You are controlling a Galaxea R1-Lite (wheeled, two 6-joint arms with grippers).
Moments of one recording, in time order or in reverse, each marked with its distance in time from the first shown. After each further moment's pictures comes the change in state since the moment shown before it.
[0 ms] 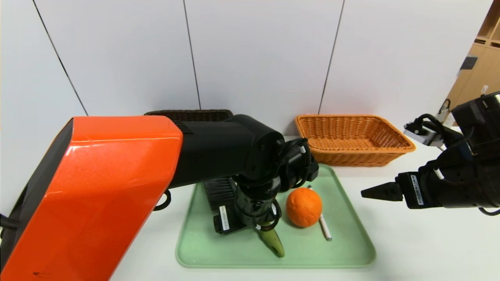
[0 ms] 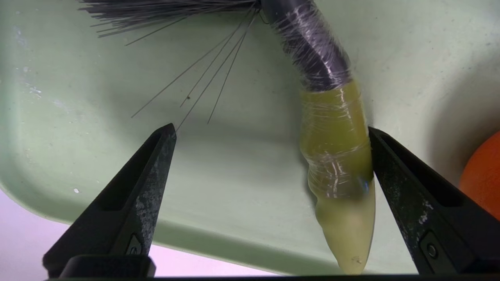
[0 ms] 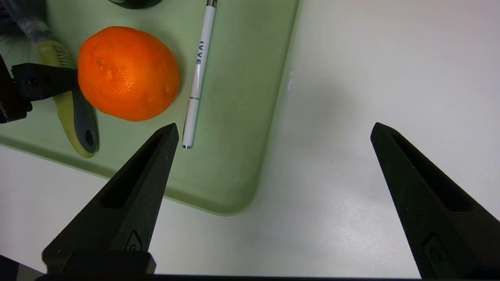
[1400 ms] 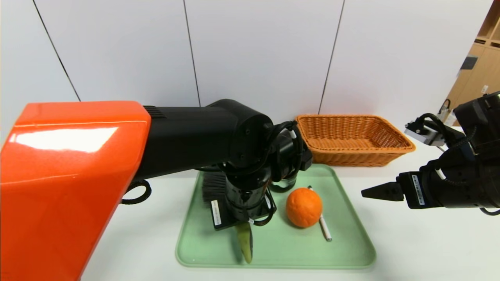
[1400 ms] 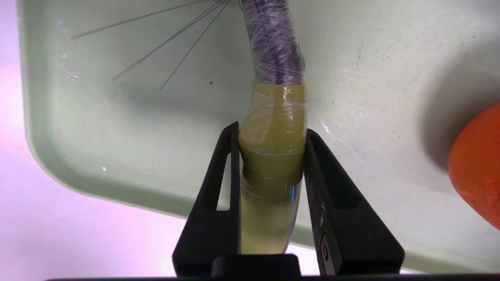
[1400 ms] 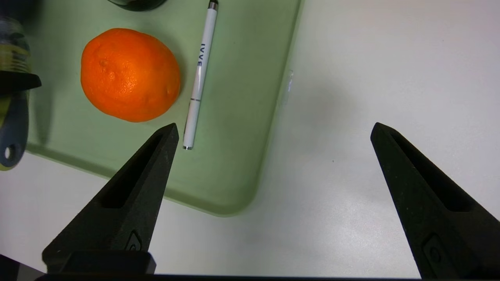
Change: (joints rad) left arm 0.012 -0.059 0.003 0.044 -0.024 0.011; right arm 0.001 -0.007 0.001 -0.001 -0.001 0.000
